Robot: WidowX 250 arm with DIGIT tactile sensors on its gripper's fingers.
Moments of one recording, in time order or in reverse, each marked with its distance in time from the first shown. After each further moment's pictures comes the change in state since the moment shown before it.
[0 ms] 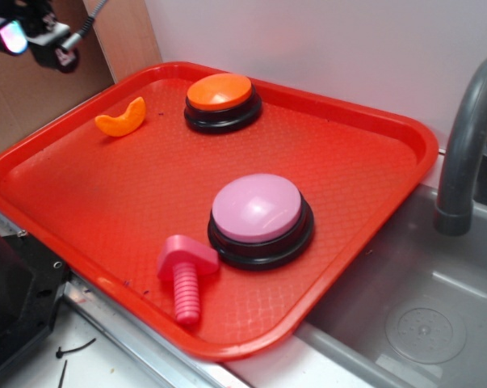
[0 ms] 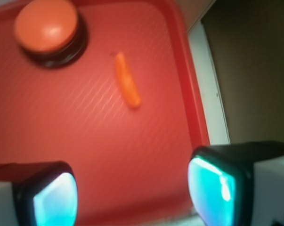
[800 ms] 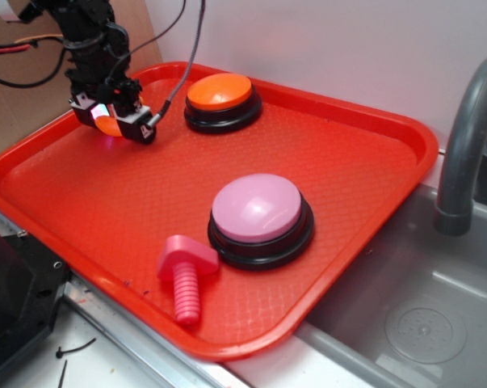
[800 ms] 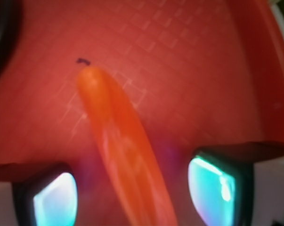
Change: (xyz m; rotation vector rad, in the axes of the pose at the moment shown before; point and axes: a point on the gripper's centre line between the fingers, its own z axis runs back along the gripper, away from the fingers) arm 0.041 -0.004 -0.115 -0.065 0.061 0.000
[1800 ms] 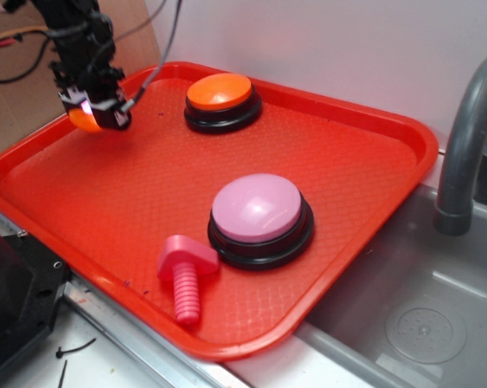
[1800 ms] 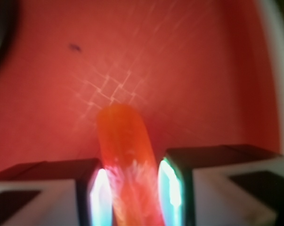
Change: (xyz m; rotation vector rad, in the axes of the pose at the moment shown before) arm -0.016 0.001 0.047 -0.001 0.017 0.022
